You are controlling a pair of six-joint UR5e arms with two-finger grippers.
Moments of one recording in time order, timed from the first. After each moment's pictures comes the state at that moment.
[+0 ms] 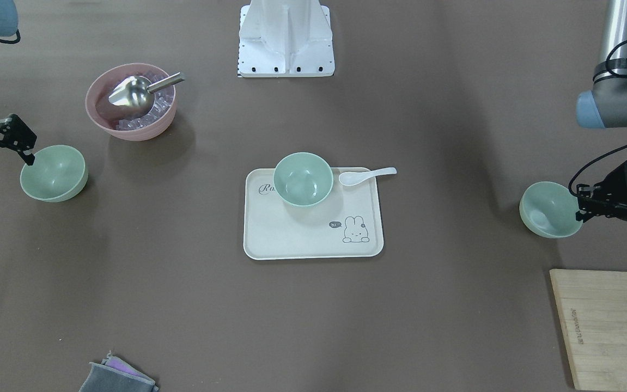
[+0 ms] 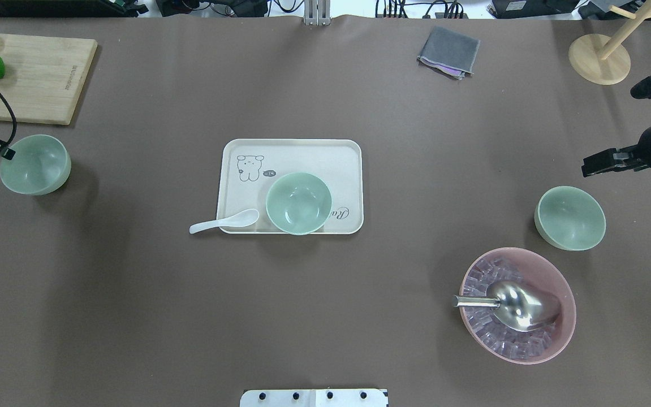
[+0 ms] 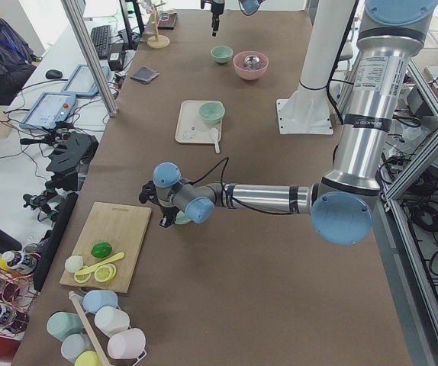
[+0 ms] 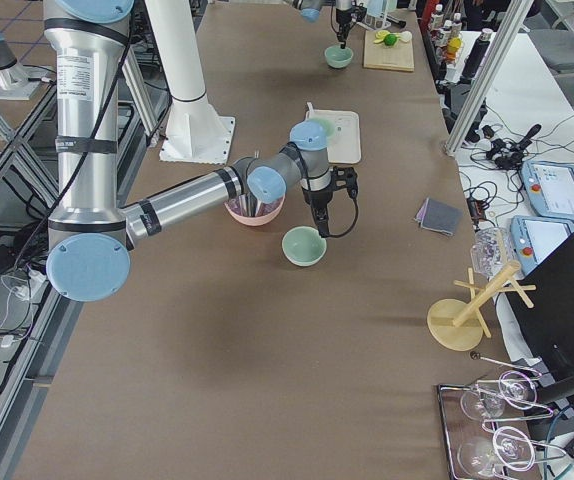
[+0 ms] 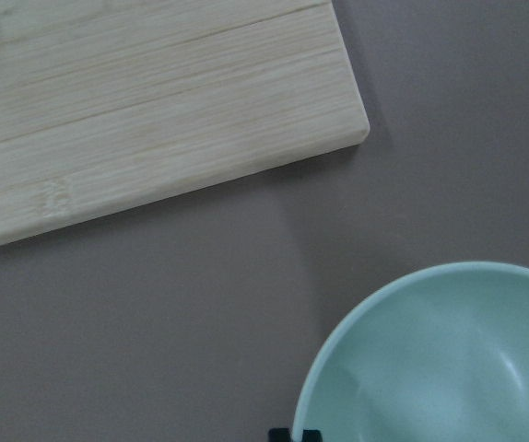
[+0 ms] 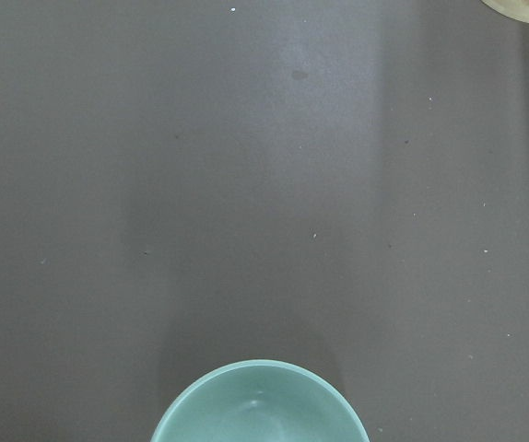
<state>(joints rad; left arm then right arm) -1.16 -1.74 -1.37 -2.17 -2.26 -0.30 1.02 -1.62 2.01 -1.34 2.06 0.69</state>
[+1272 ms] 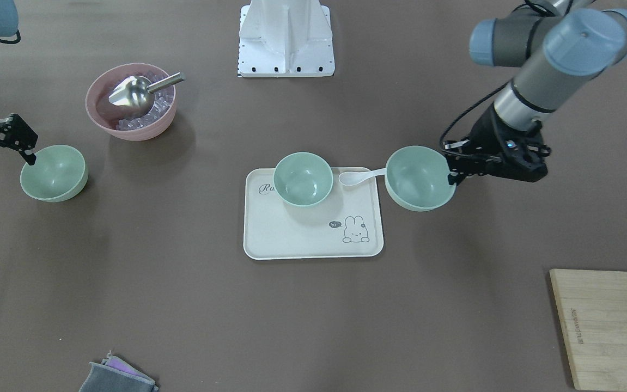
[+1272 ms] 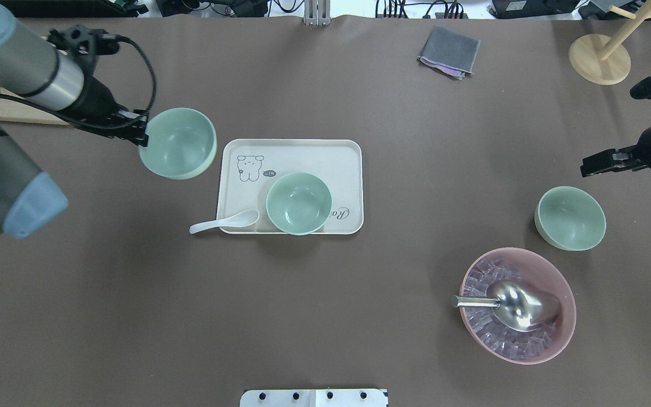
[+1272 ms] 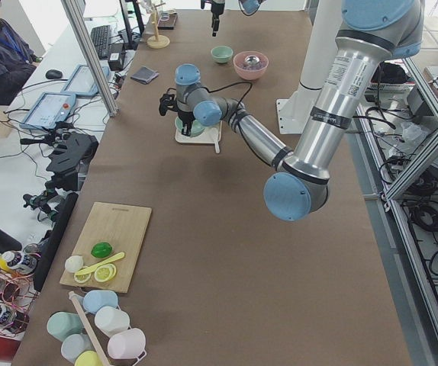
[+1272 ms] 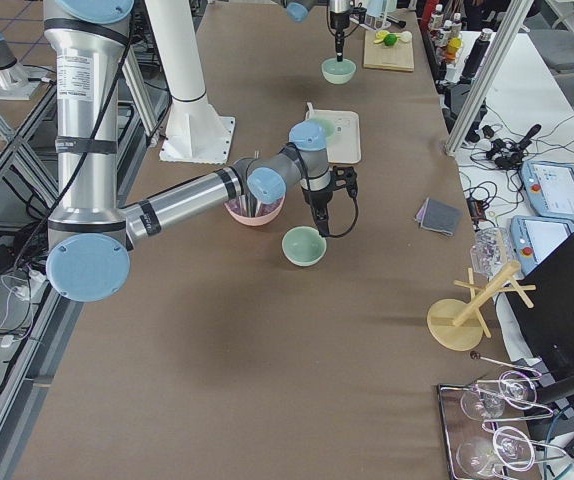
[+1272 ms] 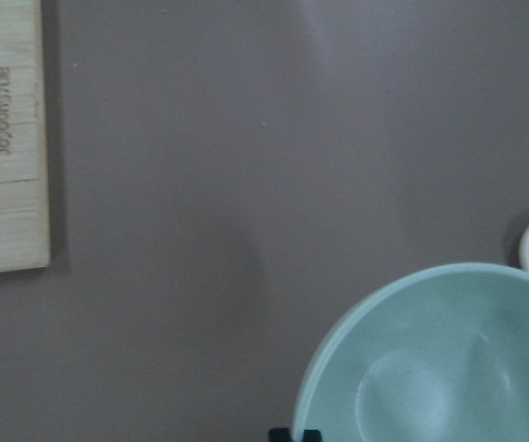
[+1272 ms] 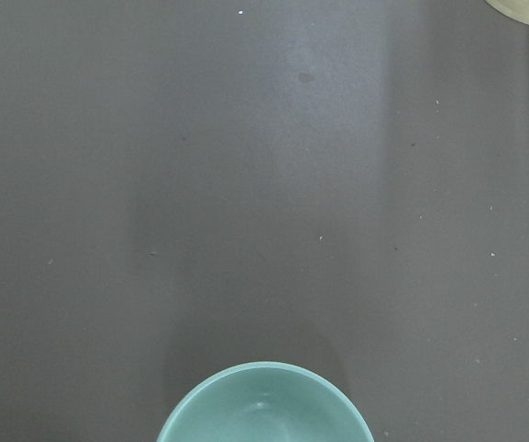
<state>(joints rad) -0.88 -2.00 -1.82 -1.73 -2.16 -0.93 1.02 -1.62 2.01 -1.32 2.06 0.69</state>
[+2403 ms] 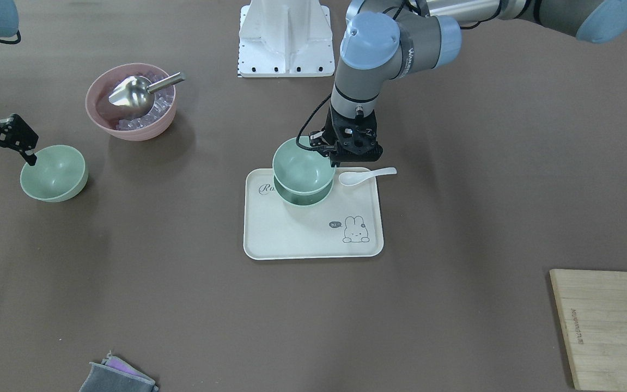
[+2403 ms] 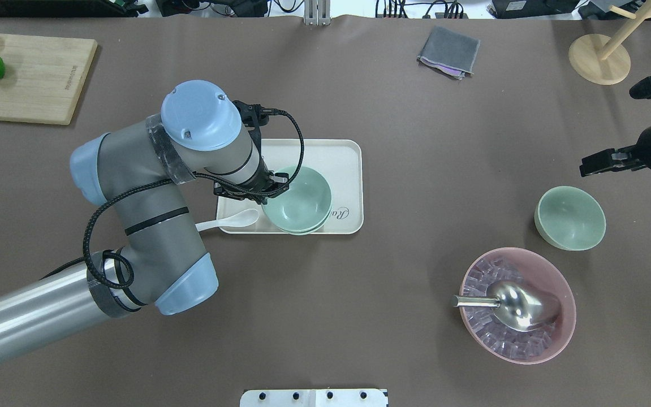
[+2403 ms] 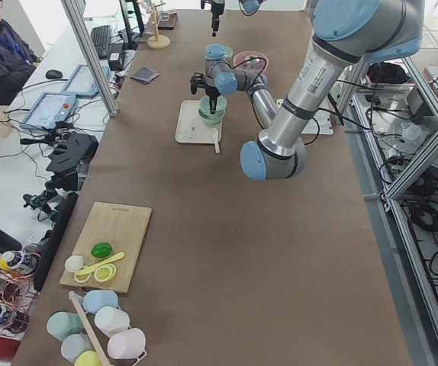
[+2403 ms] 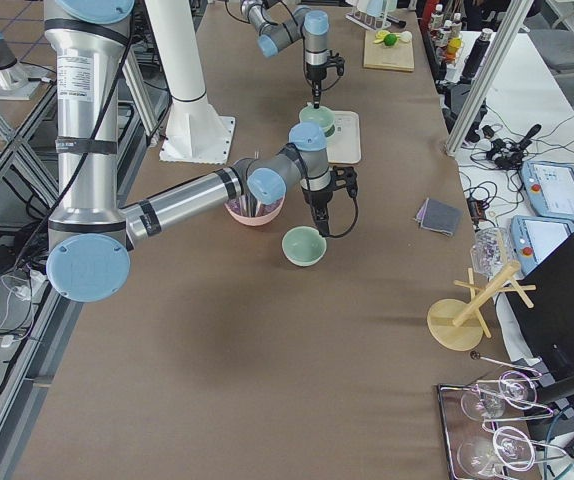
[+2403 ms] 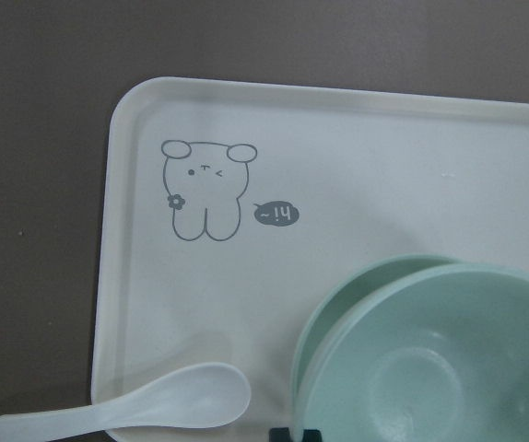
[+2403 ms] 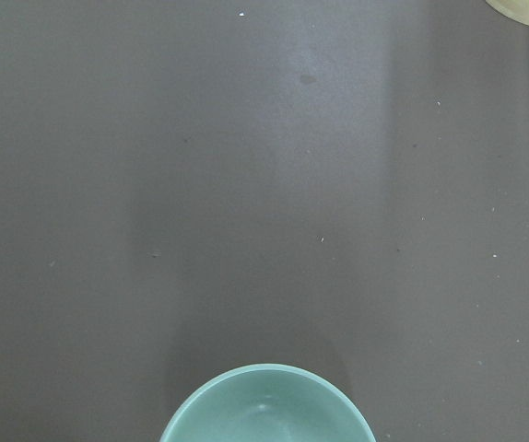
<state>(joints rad) -0.58 -2.27 -1.69 -1.58 -1.93 -1.22 1.02 -1.62 2.01 -1.32 2.06 0.70</state>
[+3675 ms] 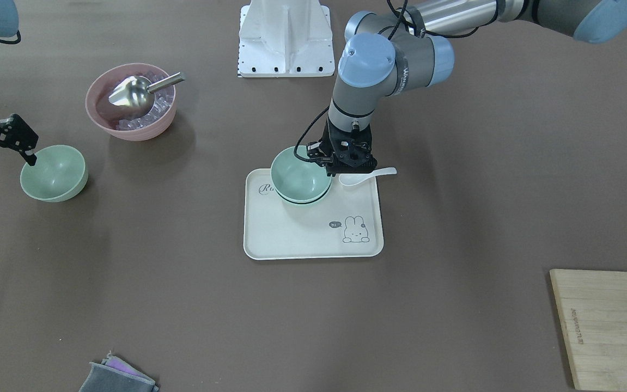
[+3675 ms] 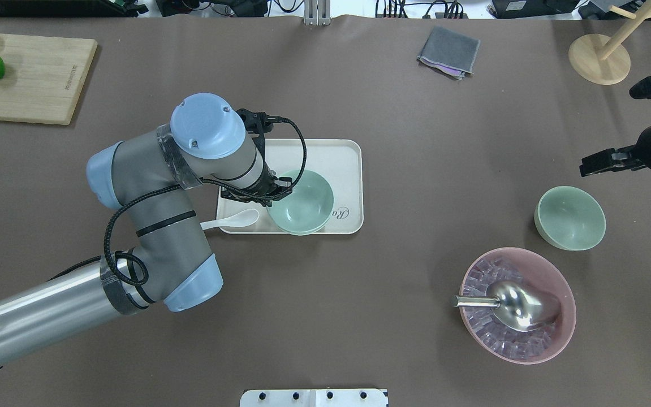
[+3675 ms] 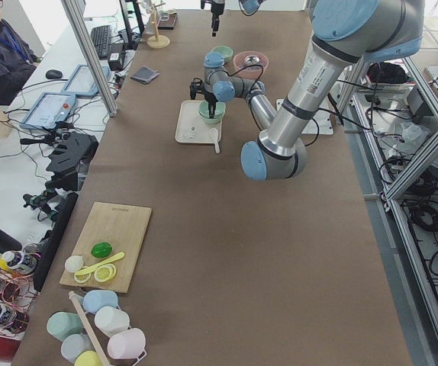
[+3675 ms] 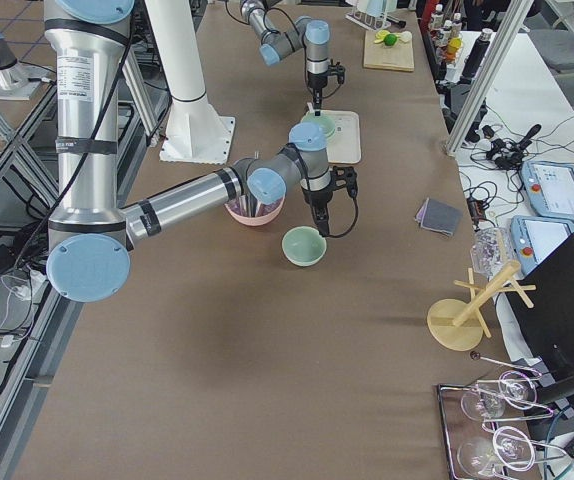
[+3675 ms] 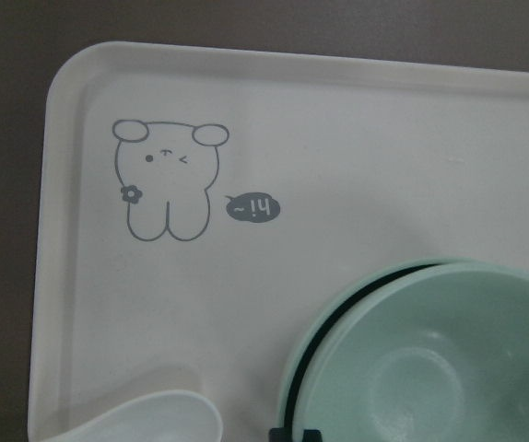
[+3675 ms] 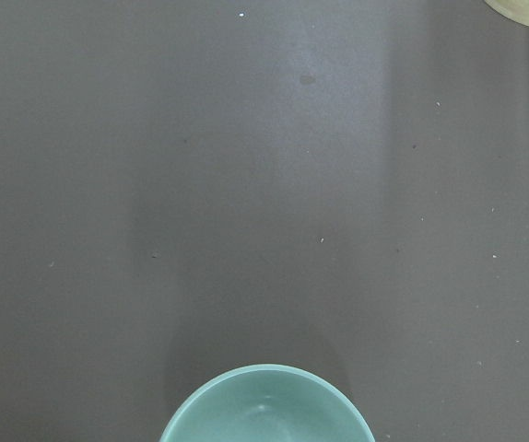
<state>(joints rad) -0.57 -2.26 -1.62 -1.68 -1.93 -1.22 1.02 -1.62 2.01 -1.32 2.06 0.69</state>
